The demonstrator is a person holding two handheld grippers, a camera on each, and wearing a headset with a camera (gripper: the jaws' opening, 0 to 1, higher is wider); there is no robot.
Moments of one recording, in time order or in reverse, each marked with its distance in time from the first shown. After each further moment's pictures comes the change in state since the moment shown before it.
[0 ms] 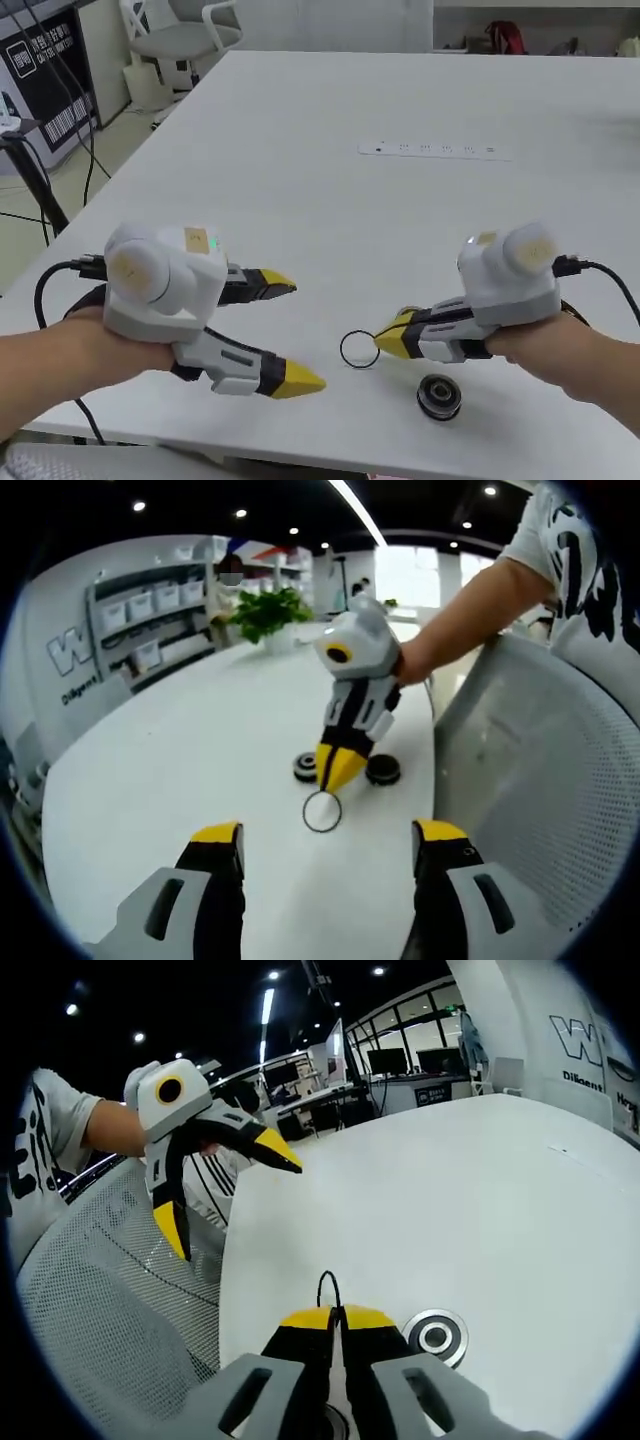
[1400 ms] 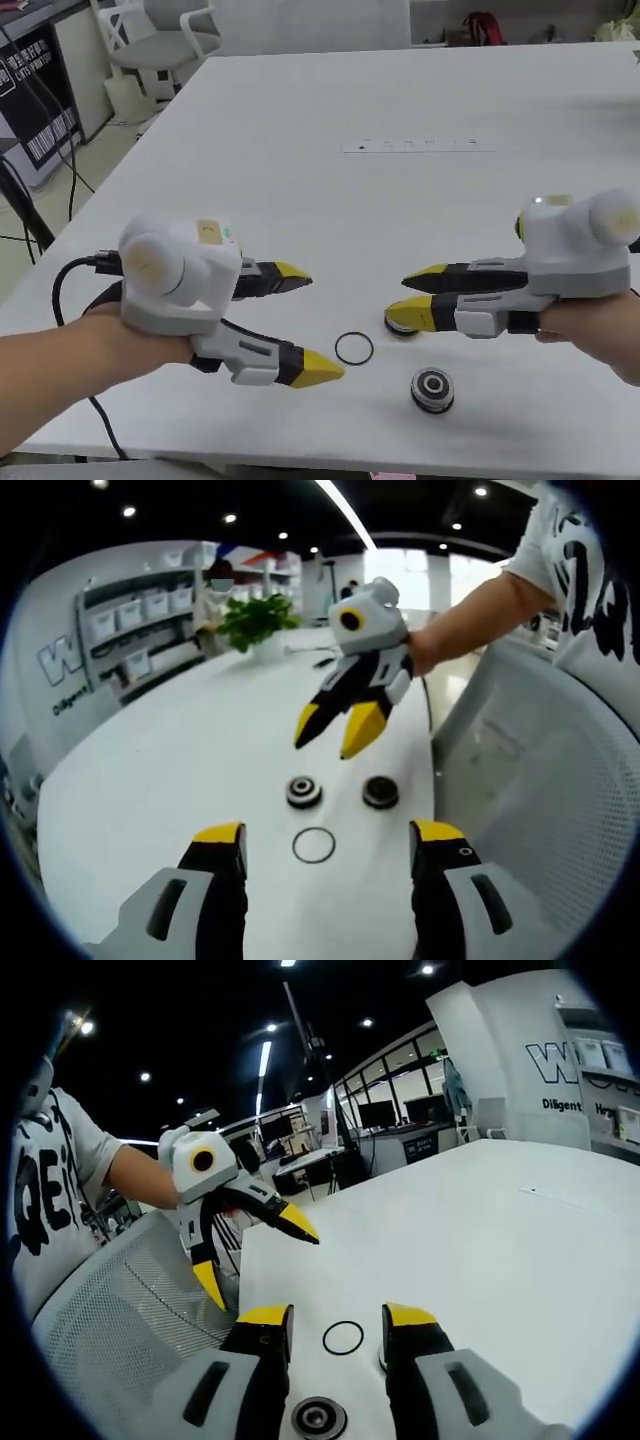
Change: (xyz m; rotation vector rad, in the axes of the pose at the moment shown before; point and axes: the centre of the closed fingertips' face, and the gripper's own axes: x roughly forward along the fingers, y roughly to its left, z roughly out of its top) left arm 0.020 -0.006 0.025 0.029 -0.020 -0.041; right arm -0.063 0.006 0.042 0.025 -0.252 -0.028
